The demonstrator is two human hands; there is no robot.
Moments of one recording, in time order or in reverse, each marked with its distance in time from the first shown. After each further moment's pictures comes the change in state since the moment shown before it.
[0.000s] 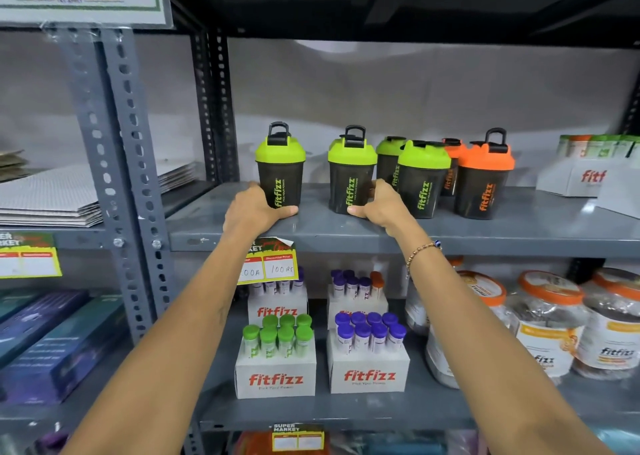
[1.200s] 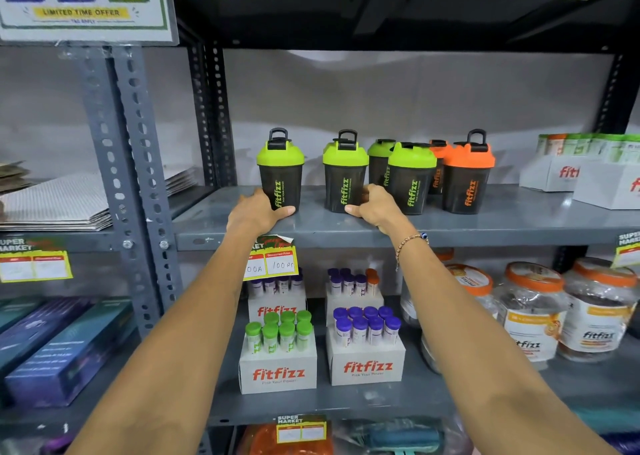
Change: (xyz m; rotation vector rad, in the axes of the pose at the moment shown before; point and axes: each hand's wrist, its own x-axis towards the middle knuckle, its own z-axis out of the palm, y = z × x) left_hand 0.006 -0.006 0.002 0.138 -0.101 0.070; right_hand -0.006 0.004 0.001 0.010 -0.005 -0.012
